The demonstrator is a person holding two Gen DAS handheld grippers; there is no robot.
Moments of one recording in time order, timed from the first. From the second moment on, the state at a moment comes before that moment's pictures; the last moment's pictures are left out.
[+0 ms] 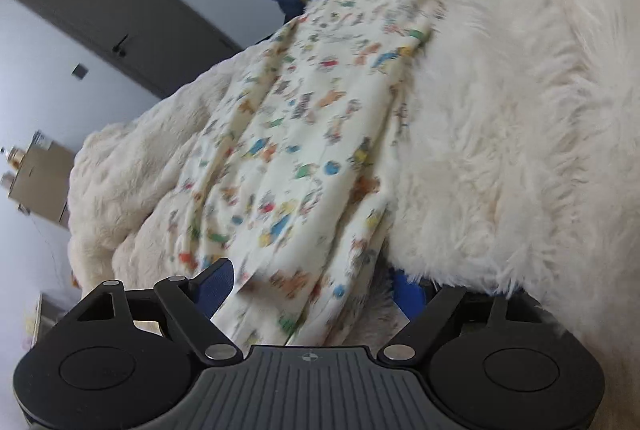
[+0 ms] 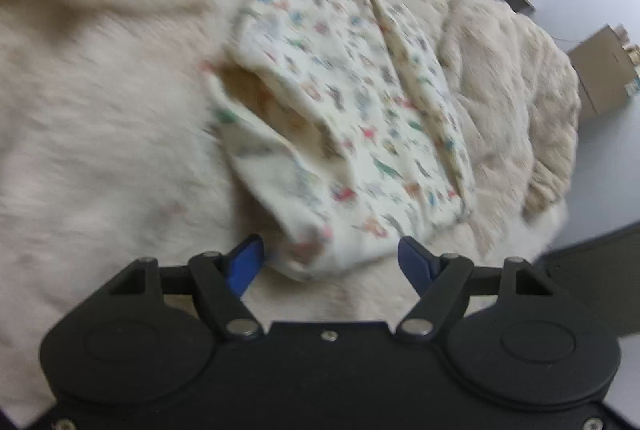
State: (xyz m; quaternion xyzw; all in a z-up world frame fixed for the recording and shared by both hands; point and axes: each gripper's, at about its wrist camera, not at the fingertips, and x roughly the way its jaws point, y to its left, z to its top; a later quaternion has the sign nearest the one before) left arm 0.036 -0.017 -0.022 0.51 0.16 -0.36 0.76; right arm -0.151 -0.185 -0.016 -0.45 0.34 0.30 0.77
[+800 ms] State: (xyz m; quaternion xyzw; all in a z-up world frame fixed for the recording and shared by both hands) left arm 0.015 -0.010 -0.038 0.53 0.08 -0.35 0.77; right arm -0.168 -0.272 0.024 -0.20 0.29 0.37 0.86
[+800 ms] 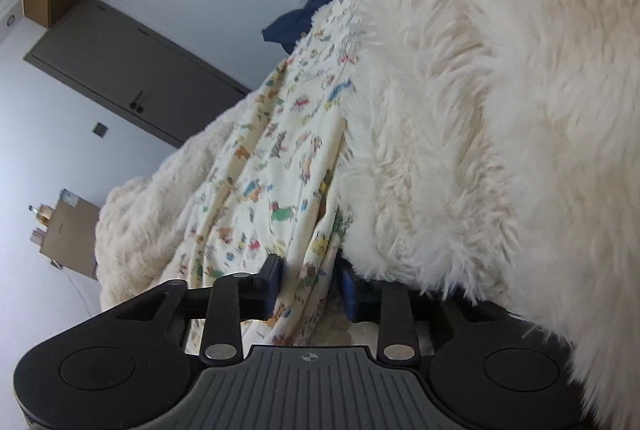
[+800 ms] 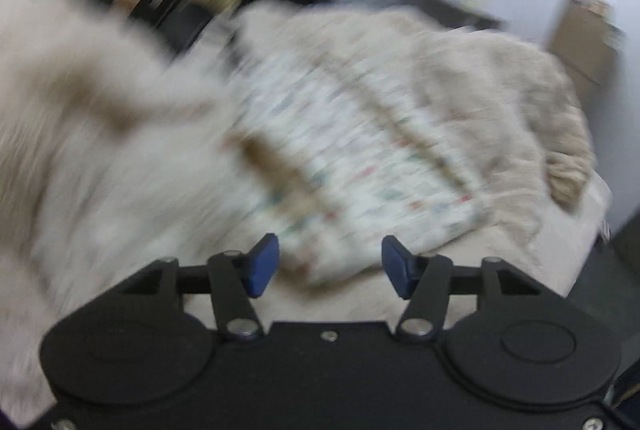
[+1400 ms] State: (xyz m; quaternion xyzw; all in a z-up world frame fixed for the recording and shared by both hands) left arm 0.029 0.002 -0.006 0.52 0.11 -0.39 0.75; right arm -0.158 -0.217 -0.064 -0.53 0.17 0.37 0.75
